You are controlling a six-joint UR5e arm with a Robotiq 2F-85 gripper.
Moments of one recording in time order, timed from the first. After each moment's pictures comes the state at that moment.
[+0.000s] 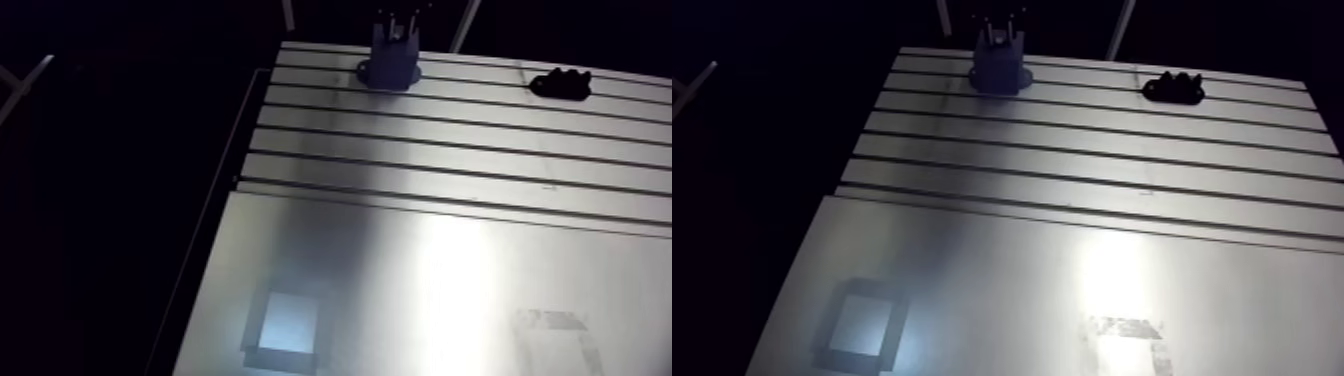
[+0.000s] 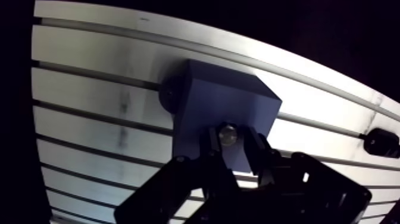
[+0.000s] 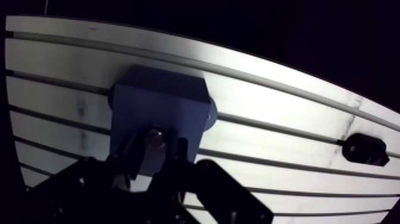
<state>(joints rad) 0.10 -0.94 1.38 -1.95 -1.63 -1.73</state>
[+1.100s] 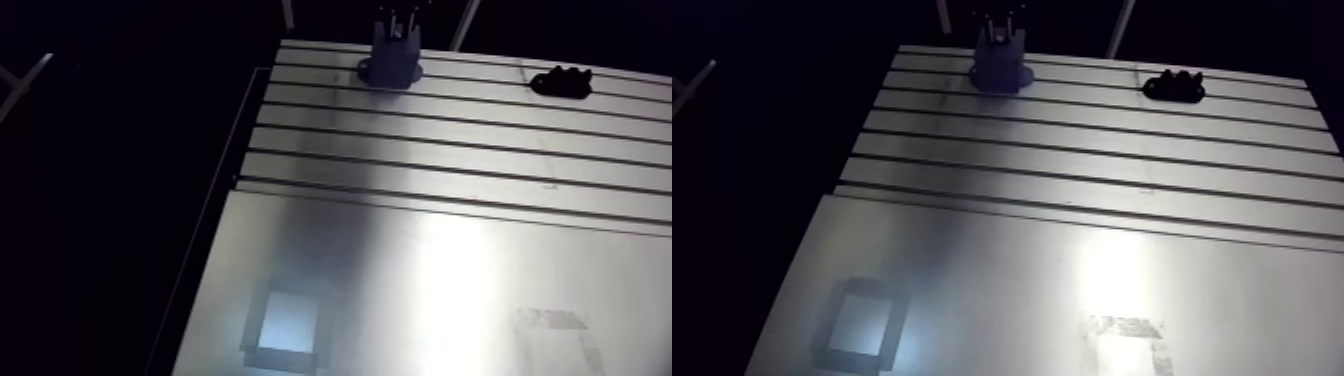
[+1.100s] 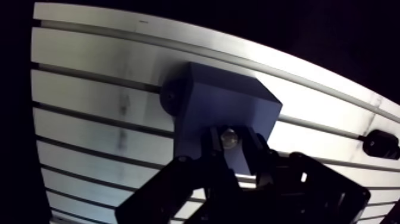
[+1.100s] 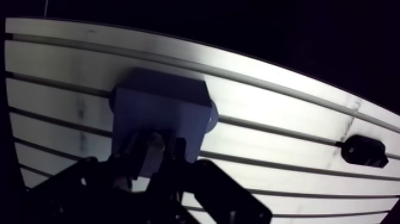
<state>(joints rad) 0.09 -0.93 1.37 -1.94 -1.63 -1.73</state>
